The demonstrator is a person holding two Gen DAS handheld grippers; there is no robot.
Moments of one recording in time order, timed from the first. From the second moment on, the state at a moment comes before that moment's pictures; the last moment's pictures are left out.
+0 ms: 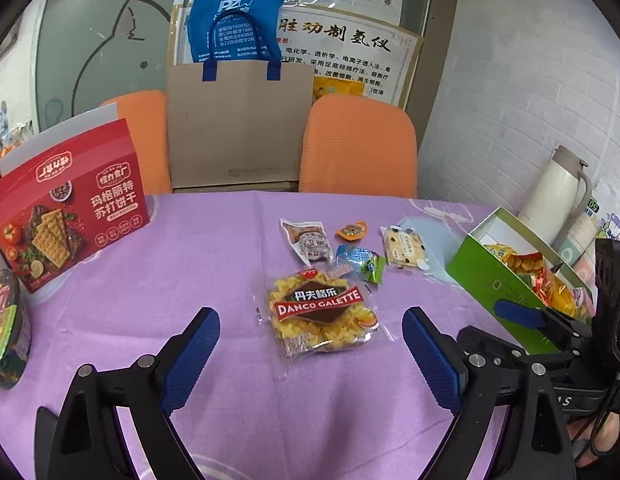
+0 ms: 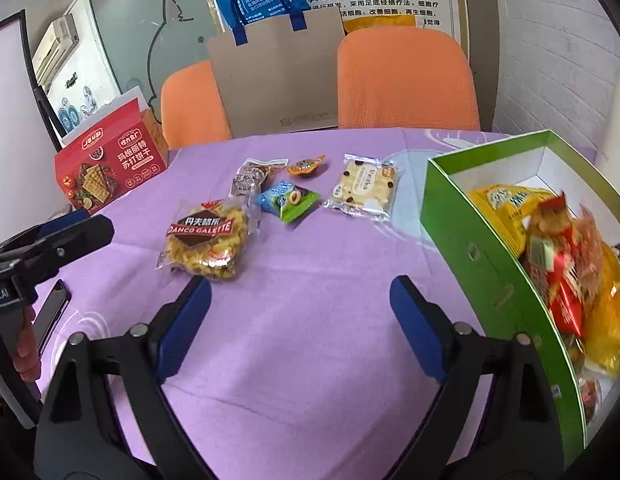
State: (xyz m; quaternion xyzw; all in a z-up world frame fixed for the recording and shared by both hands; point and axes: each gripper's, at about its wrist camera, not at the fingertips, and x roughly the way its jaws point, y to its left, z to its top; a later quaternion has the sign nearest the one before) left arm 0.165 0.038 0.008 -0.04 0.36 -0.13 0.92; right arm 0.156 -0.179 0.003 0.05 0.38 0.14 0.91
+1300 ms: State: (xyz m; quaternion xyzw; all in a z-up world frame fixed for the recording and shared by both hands) left arm 0.323 0.005 -0.054 -0.05 0.48 -0.18 0.86; right arm 0.258 -0.157 -0.037 0.03 0.43 0.20 0.88
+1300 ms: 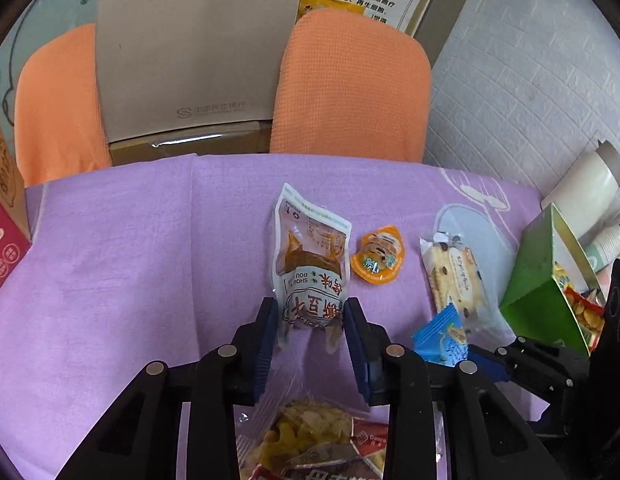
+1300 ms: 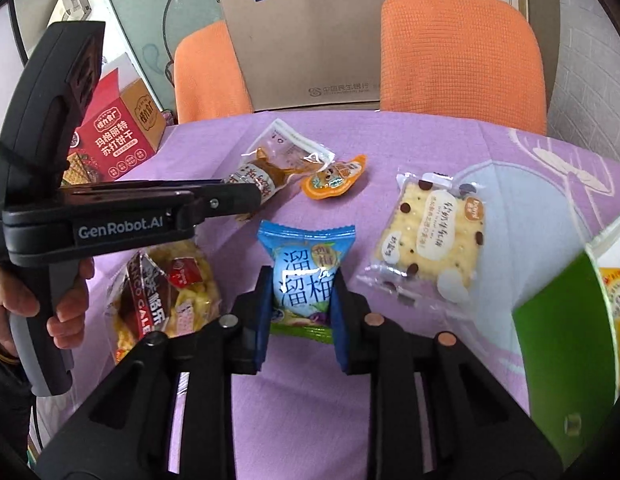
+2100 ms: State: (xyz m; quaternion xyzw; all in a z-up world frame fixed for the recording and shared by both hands) left arm 0.174 -0.076 0.072 -0.02 0.37 -0.30 0.88; right arm 0.079 -0.274 0.048 0.13 0.28 0.11 0.94
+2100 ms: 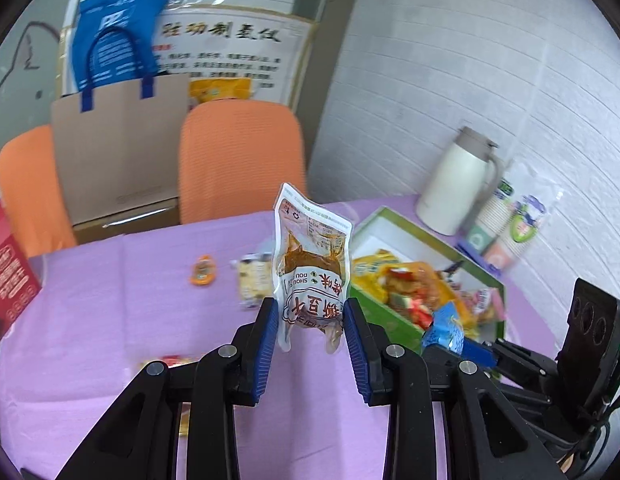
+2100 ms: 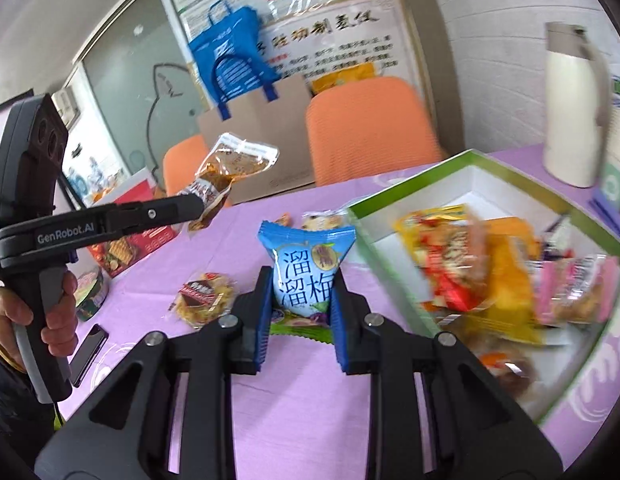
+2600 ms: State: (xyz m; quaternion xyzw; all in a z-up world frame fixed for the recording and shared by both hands) left arm 0.180 -0.215 0.045 0.01 0.40 -0.37 0.84; right arm 0.066 -0.390 0.040 0.19 0.28 -0.03 0.94
